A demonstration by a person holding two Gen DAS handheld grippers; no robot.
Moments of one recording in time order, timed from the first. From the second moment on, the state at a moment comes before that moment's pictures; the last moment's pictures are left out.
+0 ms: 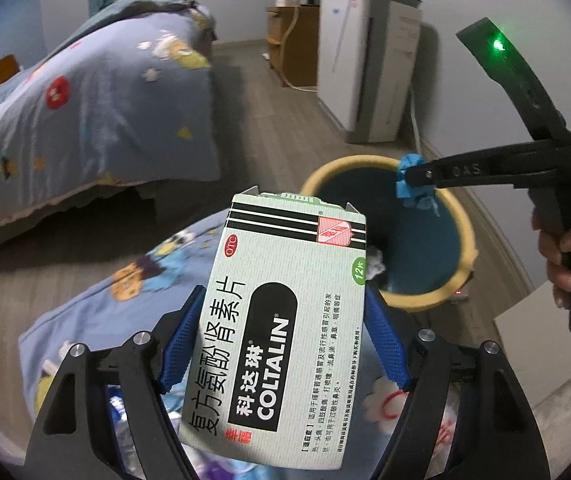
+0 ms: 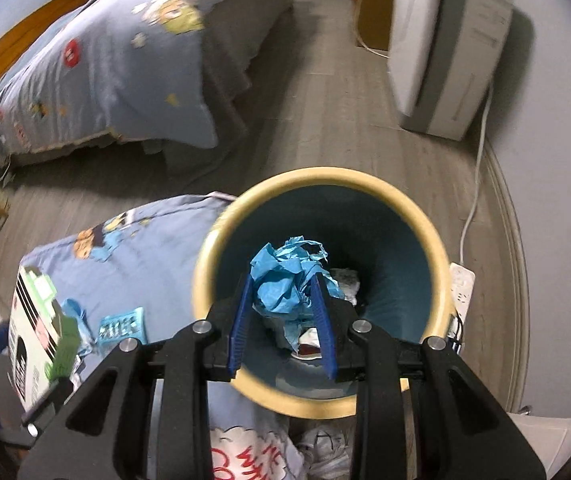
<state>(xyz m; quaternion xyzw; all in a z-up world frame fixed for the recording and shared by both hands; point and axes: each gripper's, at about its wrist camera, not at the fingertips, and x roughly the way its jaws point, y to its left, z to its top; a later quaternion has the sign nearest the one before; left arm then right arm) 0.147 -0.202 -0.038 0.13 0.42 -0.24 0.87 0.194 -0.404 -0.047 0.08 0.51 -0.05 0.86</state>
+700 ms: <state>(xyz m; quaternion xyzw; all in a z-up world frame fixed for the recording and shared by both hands) 0.176 -0.298 -0.102 0.17 0.45 -0.29 0.83 0.207 -0.477 -0.093 0.15 0.53 -0.09 0.83</state>
